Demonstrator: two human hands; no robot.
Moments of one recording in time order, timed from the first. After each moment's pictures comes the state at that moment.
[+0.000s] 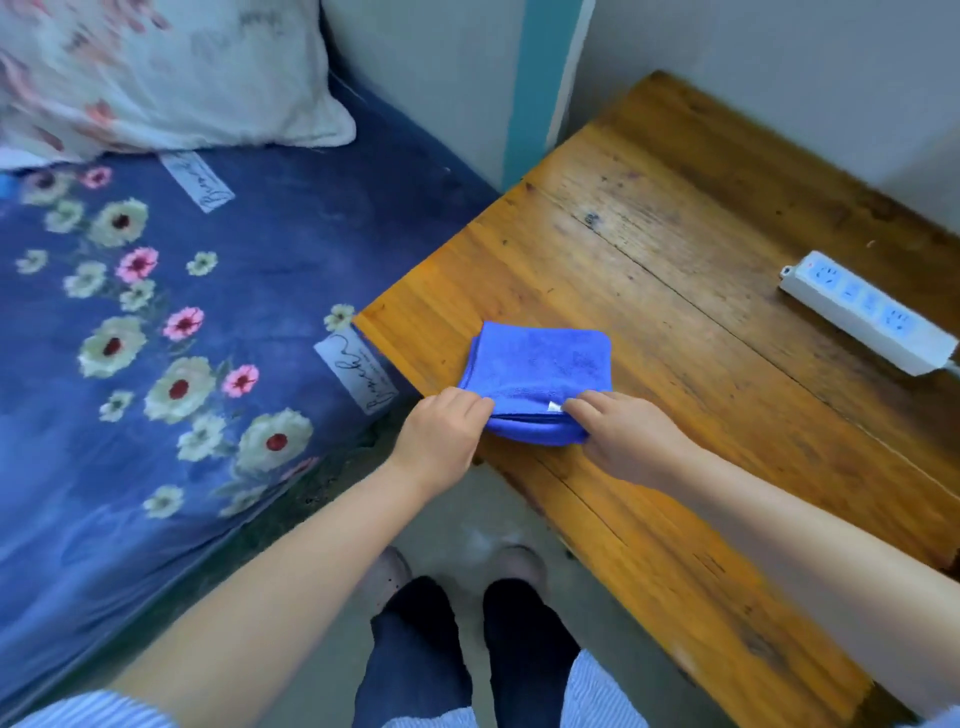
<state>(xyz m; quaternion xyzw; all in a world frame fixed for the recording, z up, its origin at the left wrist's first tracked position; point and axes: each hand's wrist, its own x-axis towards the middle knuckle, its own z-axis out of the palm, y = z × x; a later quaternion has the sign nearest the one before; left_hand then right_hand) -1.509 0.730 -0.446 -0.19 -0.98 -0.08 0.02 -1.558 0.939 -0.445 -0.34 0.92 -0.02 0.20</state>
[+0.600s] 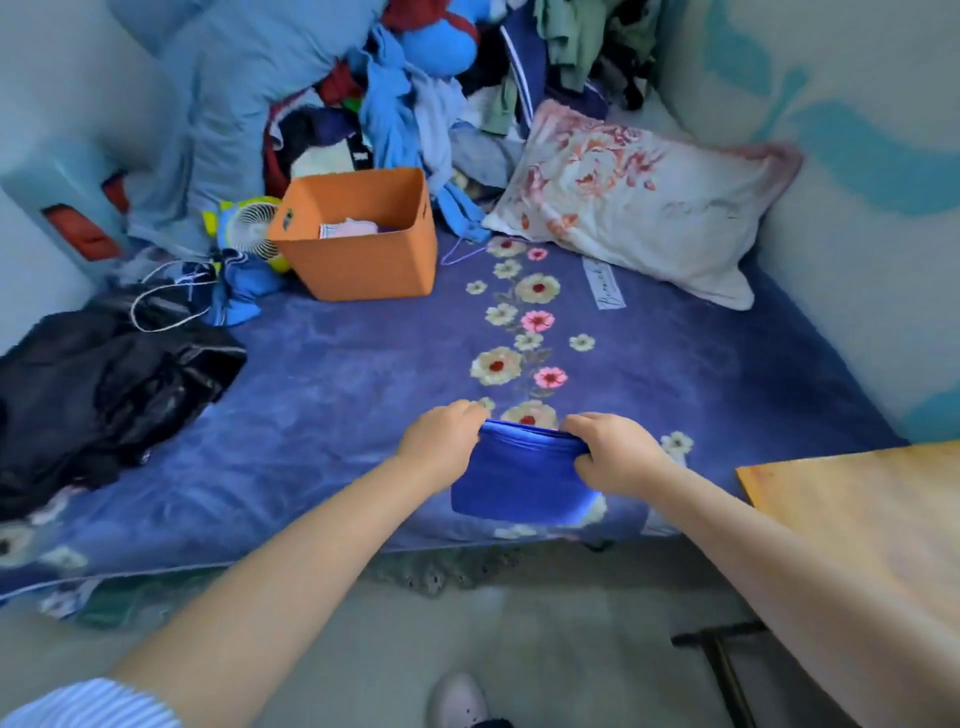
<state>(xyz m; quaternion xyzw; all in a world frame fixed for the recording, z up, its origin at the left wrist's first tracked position) -1.335 0.390 -0.334 0.28 -0.95 -0.09 -0.07 -1.482 0.531 -0.336 -0.55 0.81 -0.08 0.20</state>
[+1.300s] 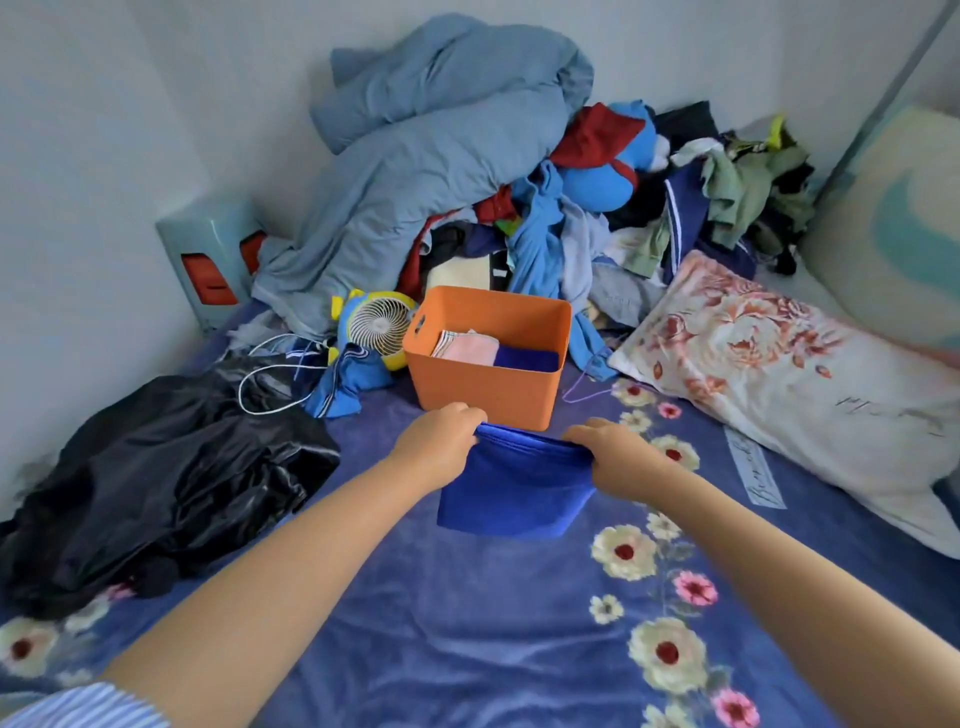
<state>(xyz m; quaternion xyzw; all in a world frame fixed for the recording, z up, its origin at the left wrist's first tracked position) -1.285 0.069 -0.266 0.36 -0.93 -0.12 0.02 -1.464 0.179 -0.263 -0.64 0.75 -0.05 0.18</state>
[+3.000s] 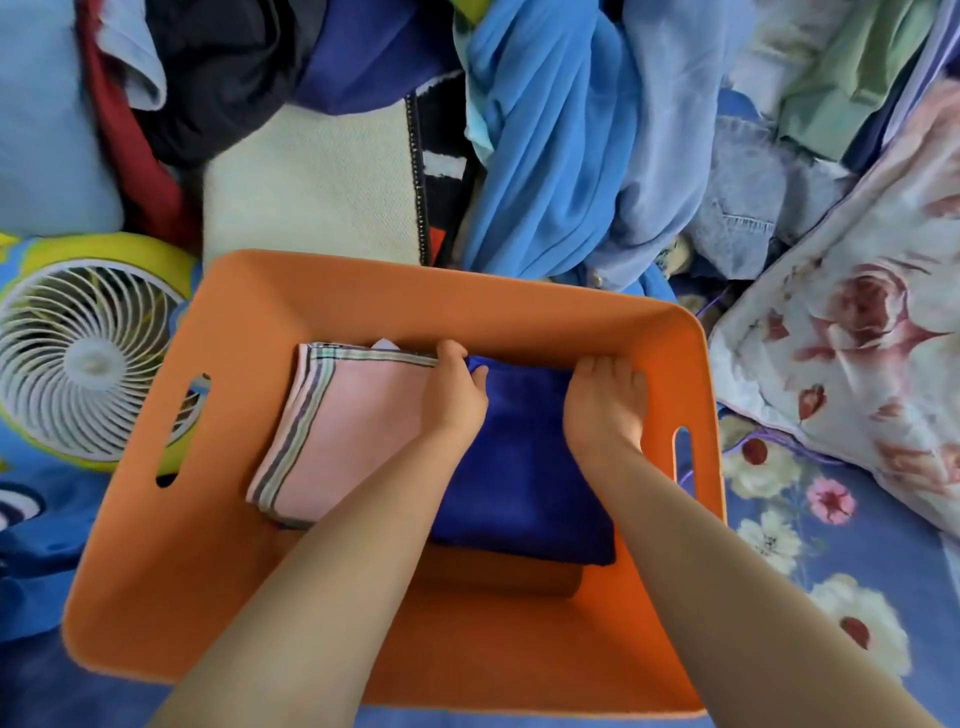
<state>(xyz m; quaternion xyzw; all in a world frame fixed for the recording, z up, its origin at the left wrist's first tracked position) -1.636 -0.403 -0.607 0.55 -0.71 -0.43 0.11 -1.734 -0.317 -0.585 -0.39 0.91 0.10 0.09</state>
